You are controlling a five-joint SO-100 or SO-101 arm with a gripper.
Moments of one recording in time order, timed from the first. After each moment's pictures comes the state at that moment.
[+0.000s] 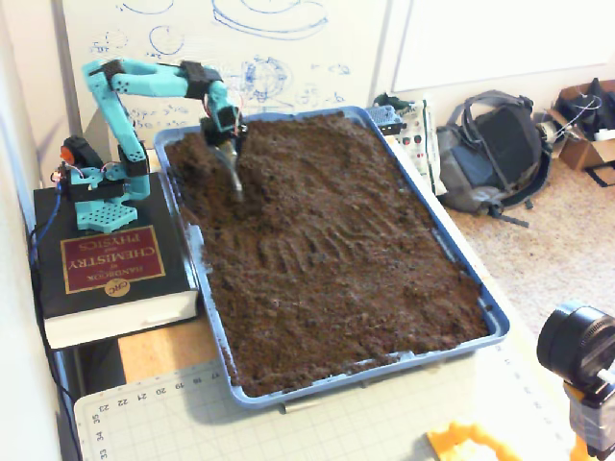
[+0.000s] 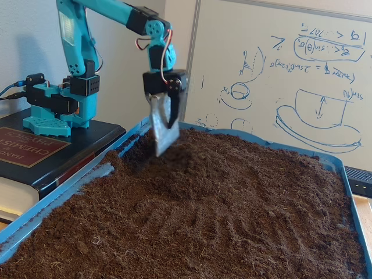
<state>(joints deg) -4.0 110.2 124.9 60.4 -2.2</state>
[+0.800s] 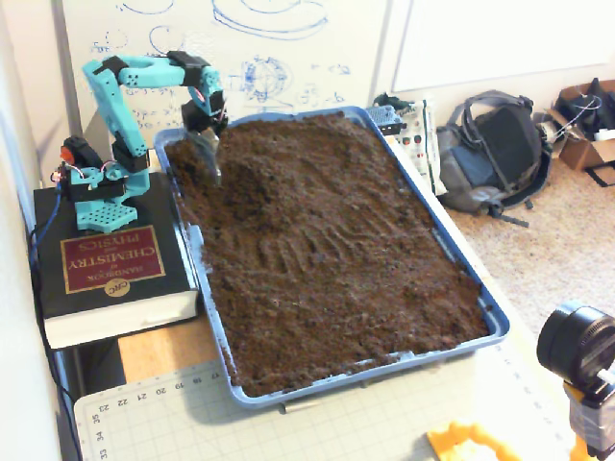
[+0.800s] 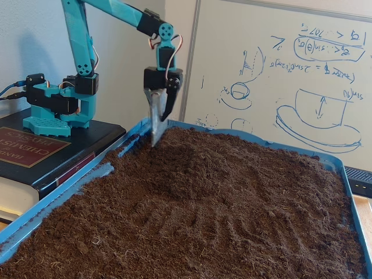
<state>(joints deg) -23.6 102.5 125.4 54.4 10.1</state>
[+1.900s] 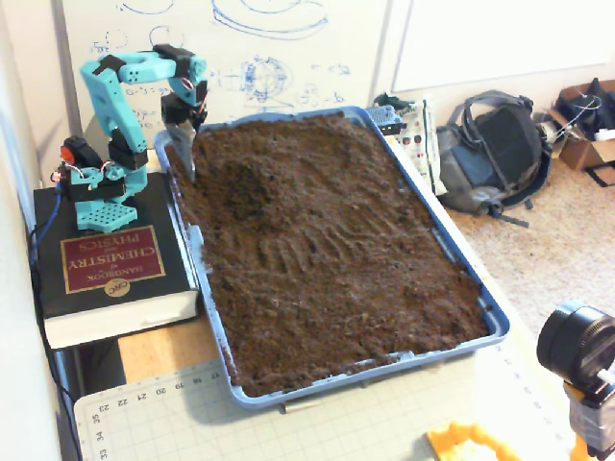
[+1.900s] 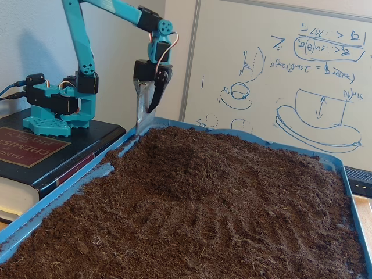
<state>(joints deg) -36.2 107.8 125.9 70.8 23.8</state>
